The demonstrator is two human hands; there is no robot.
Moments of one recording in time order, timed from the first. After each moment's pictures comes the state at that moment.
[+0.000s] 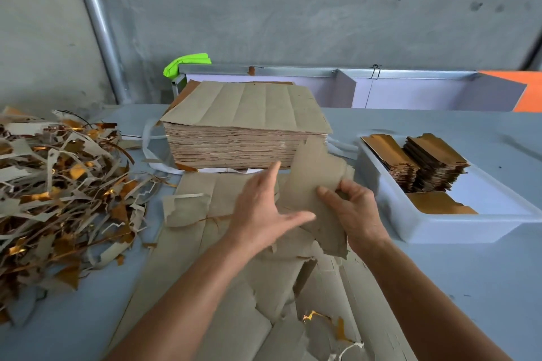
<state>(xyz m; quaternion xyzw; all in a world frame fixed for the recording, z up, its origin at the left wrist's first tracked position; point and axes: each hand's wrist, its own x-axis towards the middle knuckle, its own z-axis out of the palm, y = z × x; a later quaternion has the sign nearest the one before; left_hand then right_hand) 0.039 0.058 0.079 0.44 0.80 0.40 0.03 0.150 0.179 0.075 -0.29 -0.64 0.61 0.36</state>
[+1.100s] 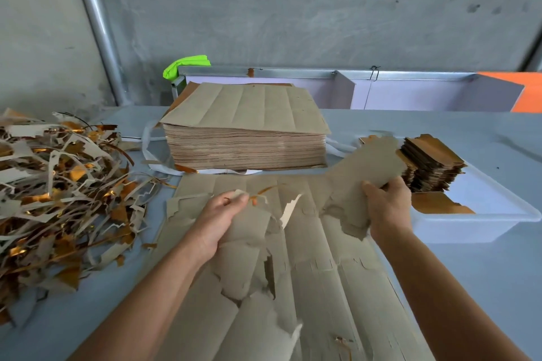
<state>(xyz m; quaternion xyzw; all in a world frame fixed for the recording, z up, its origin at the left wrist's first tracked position) -0.010 0.030 0.047 0.24 0.66 0.66 0.28 0.166 0.213 0.083 -0.42 -0.60 0.50 0.46</state>
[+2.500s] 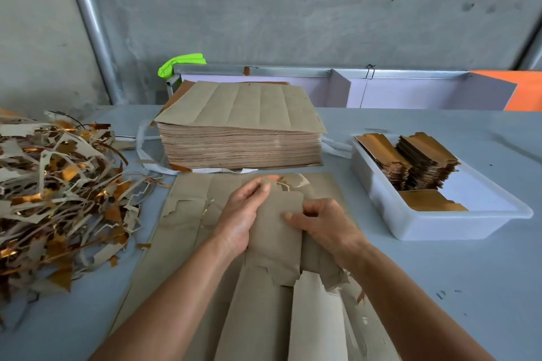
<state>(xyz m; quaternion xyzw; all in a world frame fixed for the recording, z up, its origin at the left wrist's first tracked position) 0.025 0.067 0.059 0.24 0.54 0.74 0.31 0.150 0.154 0.075 -0.27 -0.75 0.58 0.18</state>
